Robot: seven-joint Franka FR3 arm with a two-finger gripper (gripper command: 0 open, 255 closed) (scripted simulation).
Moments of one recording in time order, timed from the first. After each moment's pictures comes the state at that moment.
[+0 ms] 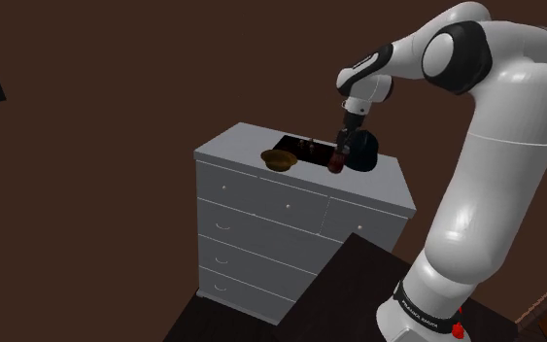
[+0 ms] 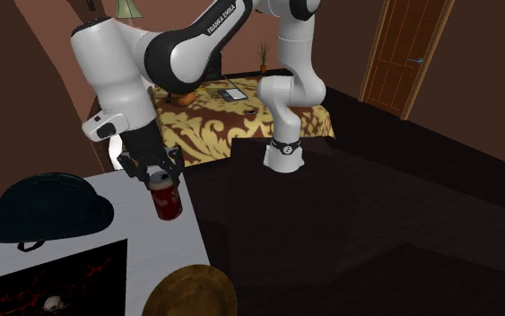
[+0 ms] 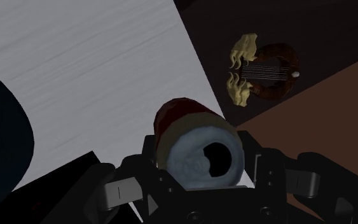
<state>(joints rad) -0.19 0.17 -0.60 -1.95 0.21 1.98 -0.84</state>
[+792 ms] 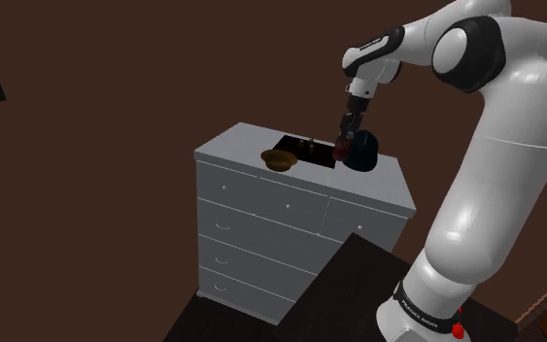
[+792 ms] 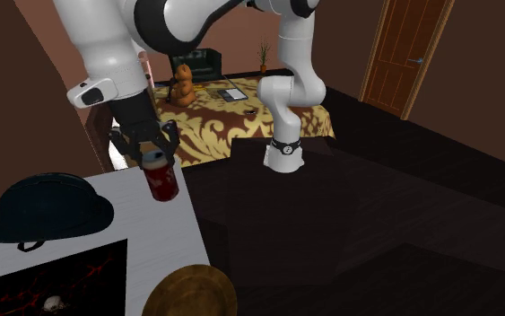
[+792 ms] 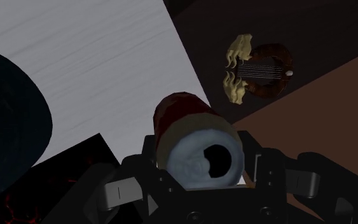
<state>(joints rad) -0.18 0.12 -0.61 -1.84 0.17 1.84 -0.80</state>
